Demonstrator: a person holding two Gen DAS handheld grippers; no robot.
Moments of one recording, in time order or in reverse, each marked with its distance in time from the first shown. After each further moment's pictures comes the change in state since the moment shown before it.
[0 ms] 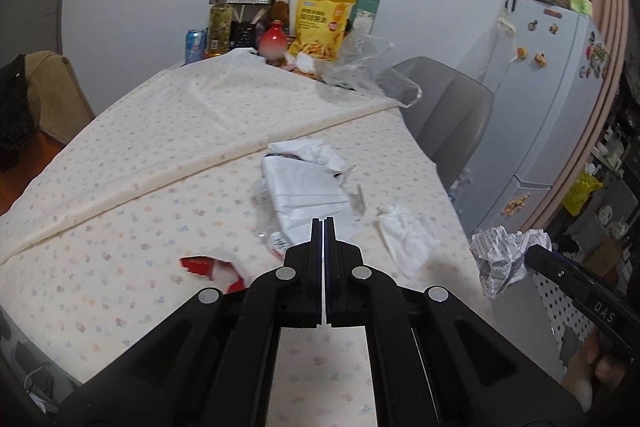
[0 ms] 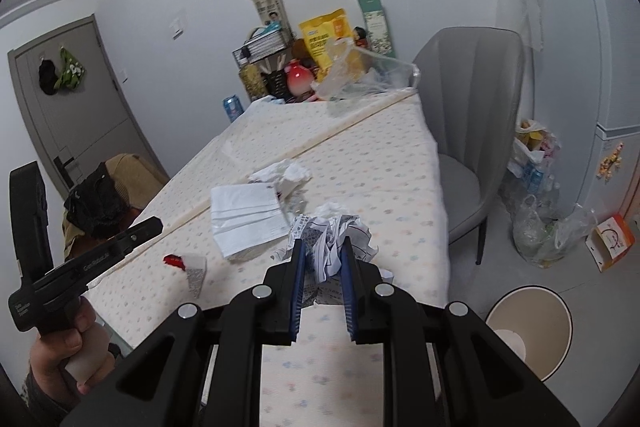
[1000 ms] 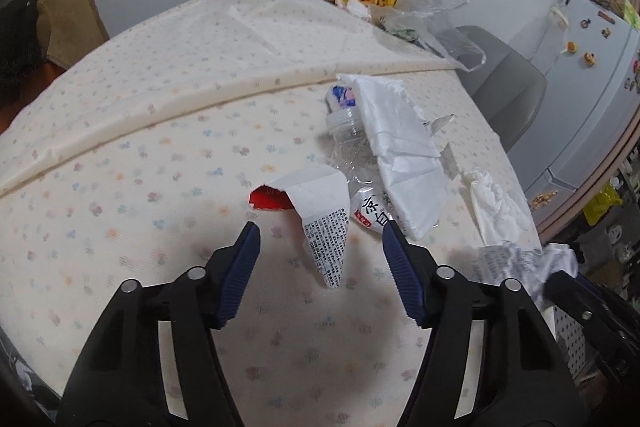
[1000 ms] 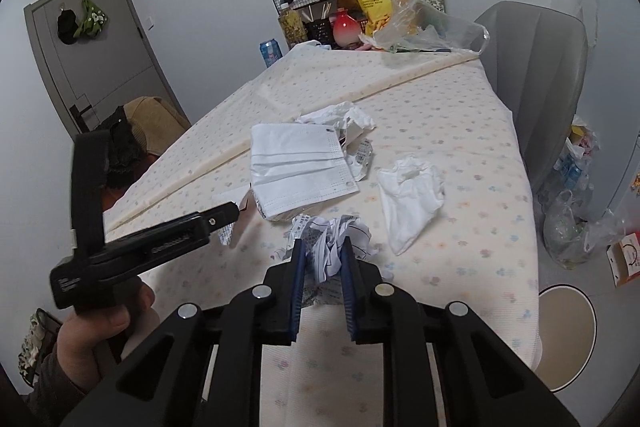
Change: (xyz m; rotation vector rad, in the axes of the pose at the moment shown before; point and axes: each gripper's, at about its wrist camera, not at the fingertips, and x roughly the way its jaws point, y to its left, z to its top) left arm 0.076 0.069 -0.033 -0.141 0.169 0.077; right arm 0.074 0.064 -0.025 -0.111 0.161 0.093
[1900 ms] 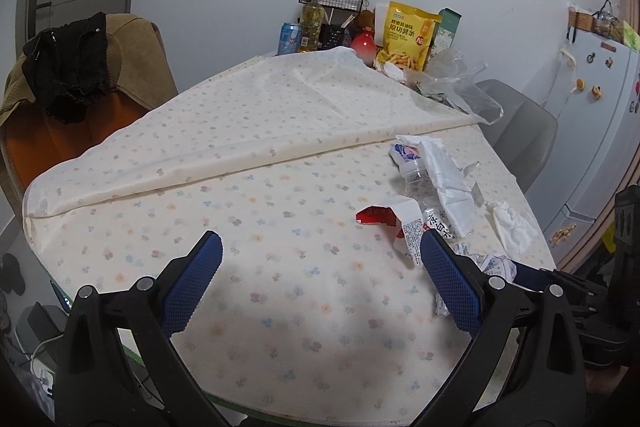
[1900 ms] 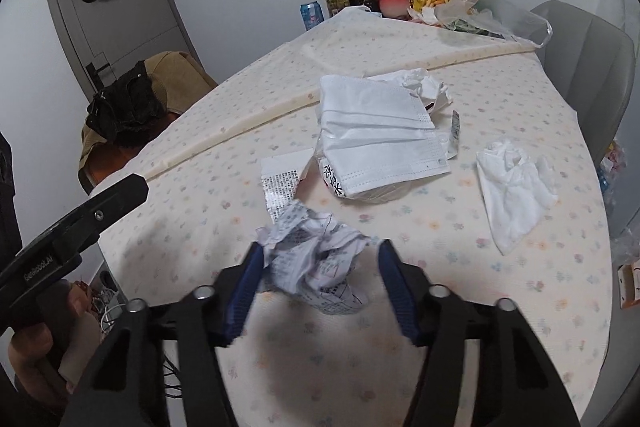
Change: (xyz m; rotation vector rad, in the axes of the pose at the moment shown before) left arm -0.096 0.062 -0.024 -0.010 -0.227 0.097; right arm 0.063 0.062 -0.009 -0.097 0.107 0.061
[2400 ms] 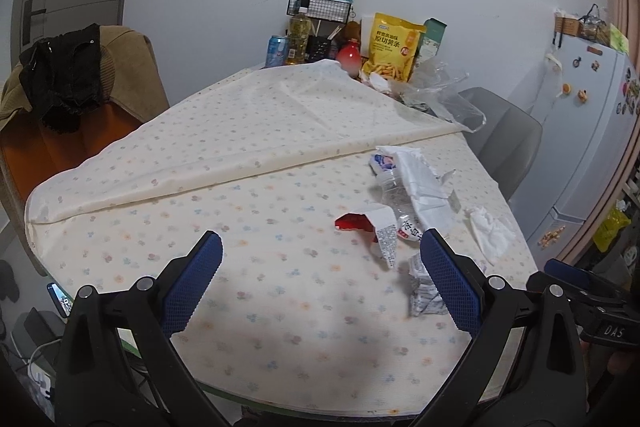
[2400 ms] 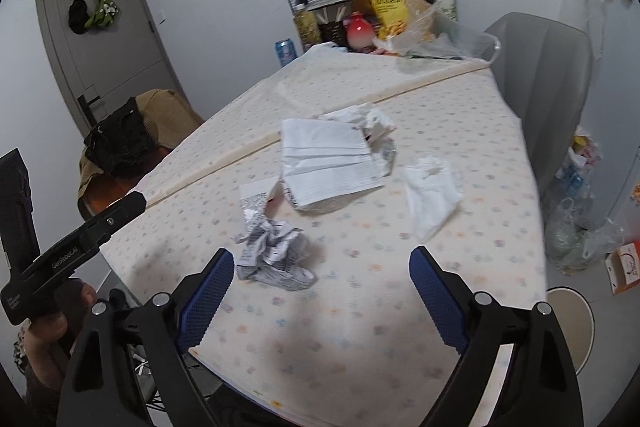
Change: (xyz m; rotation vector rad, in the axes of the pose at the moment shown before) left arm -0.022 -0.008 0.002 0.010 -0.036 -0.033; right arm -0.071 -0.023 -0.010 0.048 -0.105 -0.045
